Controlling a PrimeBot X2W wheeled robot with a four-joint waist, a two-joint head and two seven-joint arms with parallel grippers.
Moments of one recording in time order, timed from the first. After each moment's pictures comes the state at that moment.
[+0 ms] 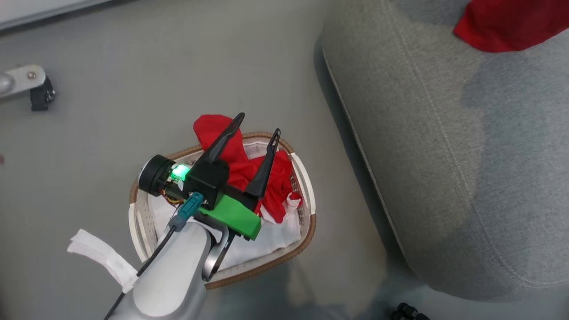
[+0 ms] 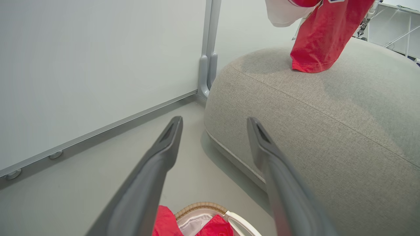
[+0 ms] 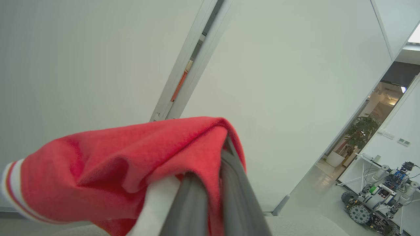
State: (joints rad) left arm -0.47 0.11 -0.51 0.33 -0.21 -0.13 -0.26; right arm -1.02 -0.31 -0.22 0.46 -0.18 0.13 -0.26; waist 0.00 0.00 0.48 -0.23
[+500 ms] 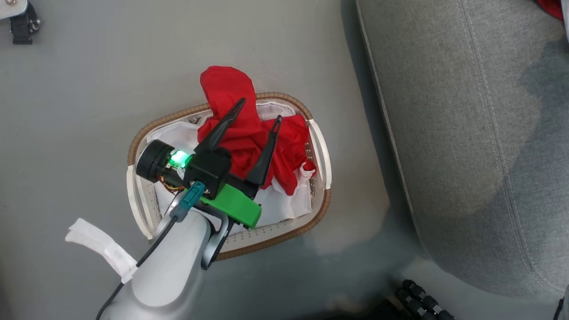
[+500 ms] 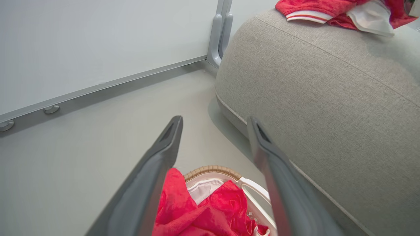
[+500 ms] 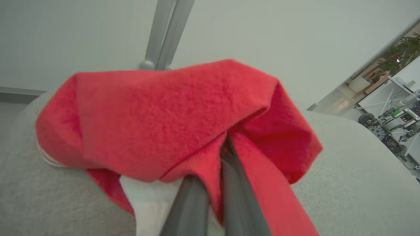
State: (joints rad) left arm -0.52 0.11 -0.52 0.33 -0.19 -0.13 -0.26; right arm -0.89 -0.28 -0.39 0.63 -0.22 0.13 -0.26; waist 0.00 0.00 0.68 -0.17
